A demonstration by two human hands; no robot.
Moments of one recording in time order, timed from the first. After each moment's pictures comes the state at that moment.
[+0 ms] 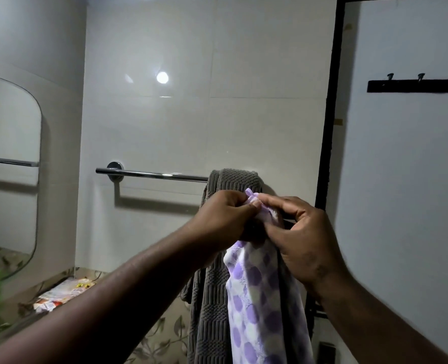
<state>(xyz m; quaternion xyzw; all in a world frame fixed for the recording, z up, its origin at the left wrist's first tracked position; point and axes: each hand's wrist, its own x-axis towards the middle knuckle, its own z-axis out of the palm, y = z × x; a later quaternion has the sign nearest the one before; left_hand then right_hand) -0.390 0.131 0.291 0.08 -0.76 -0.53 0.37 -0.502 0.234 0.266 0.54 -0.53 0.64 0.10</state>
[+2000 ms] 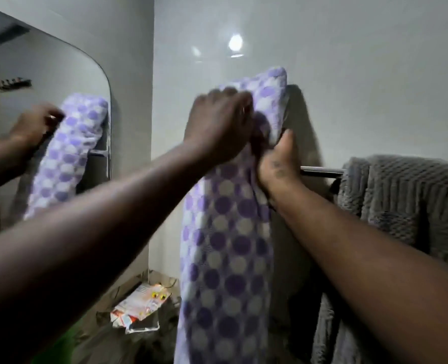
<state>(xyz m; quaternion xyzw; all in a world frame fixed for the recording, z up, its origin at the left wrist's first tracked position) -0.317 -0.163 0.395 0.28 -0.76 0.24 0.54 -0.428 -0.115 0.341 0.44 -0.55 0.71 0.04</state>
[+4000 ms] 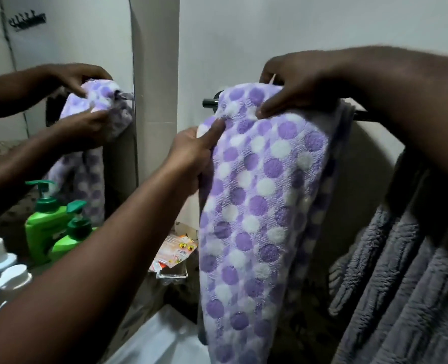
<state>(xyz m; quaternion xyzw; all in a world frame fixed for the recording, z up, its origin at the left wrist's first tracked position) -0.264 -0.239 0.246 0.28 -0.57 -0.50 0.59 -0.421 -0.146 0.403 0.72 -0.67 0.09 0.14</state>
